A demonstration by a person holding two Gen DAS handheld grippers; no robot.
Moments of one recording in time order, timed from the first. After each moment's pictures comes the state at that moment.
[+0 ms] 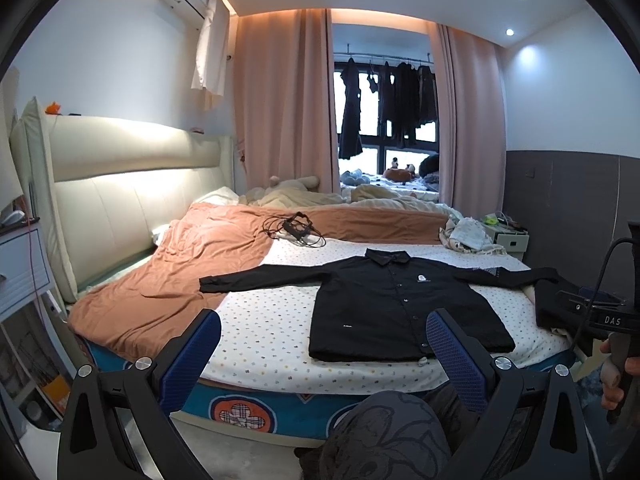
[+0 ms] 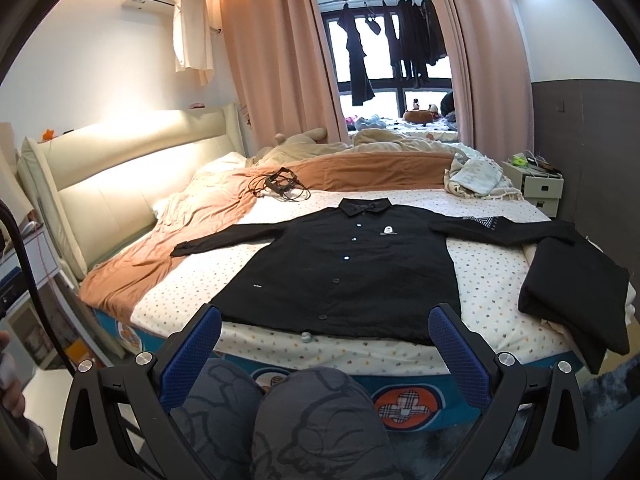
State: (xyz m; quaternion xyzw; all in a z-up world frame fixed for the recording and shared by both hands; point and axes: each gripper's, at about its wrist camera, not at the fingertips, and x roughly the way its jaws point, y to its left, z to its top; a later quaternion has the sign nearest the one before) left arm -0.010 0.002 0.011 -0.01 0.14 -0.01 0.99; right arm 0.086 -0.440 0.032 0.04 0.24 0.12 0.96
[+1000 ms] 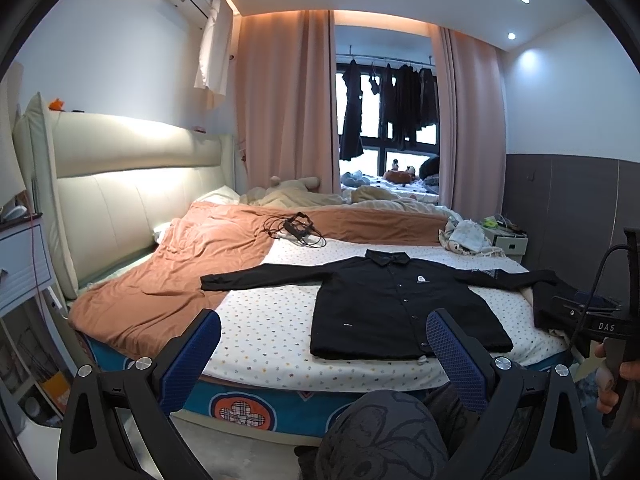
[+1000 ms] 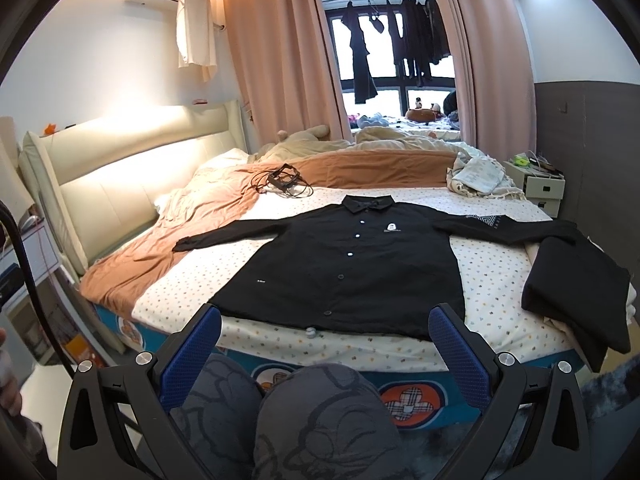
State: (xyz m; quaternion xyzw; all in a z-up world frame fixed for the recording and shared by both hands) left arm -0.019 0.004 0.008 -0.02 0.13 -0.01 0.99; right arm 0.082 -0.428 0.031 0.03 0.24 0.12 0.96
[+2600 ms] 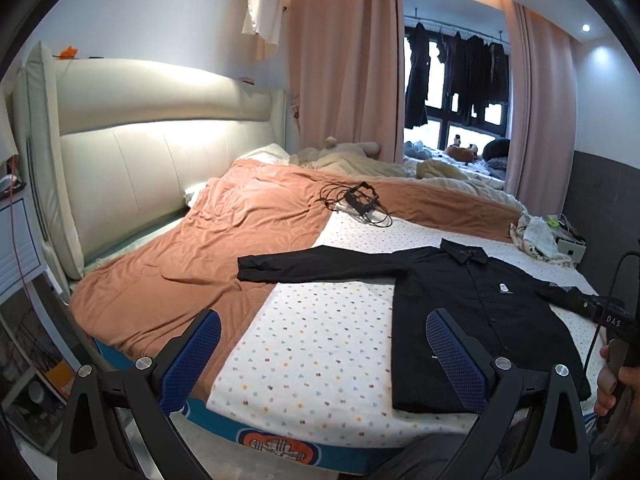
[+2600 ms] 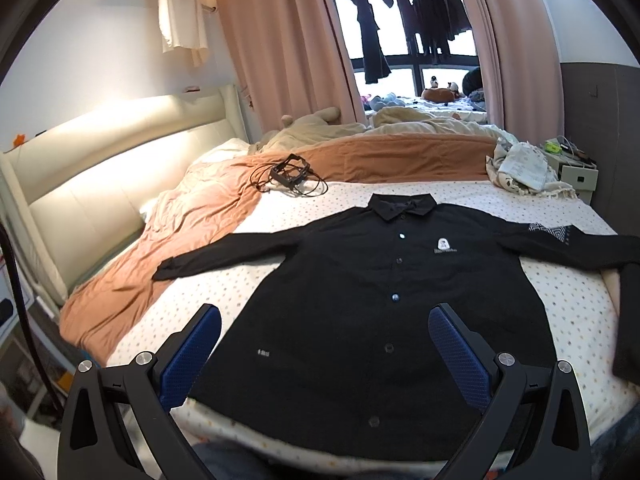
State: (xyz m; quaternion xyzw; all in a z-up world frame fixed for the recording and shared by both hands) left arm 0.178 0.103 -0.012 -0.06 0.21 0.07 0.97; right arm 0.307 -0.338 0.002 0.06 0.27 0.13 0.95
